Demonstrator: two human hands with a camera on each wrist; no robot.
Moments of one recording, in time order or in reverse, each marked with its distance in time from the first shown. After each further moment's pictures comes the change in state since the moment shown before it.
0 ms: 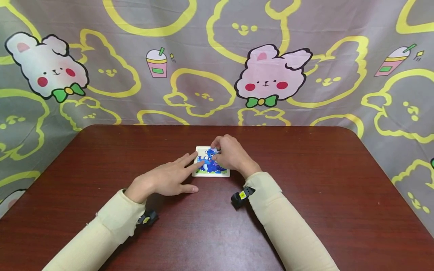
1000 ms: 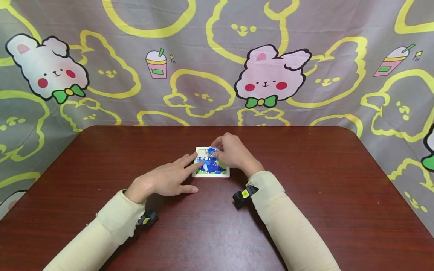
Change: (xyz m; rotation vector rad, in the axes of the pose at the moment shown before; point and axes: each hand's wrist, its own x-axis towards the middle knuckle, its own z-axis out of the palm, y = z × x) left_hand 0.000 -0.001 0.001 -0.007 0.009 0.003; right_hand -0.001 0.001 -0.010 0.015 0.022 0.006
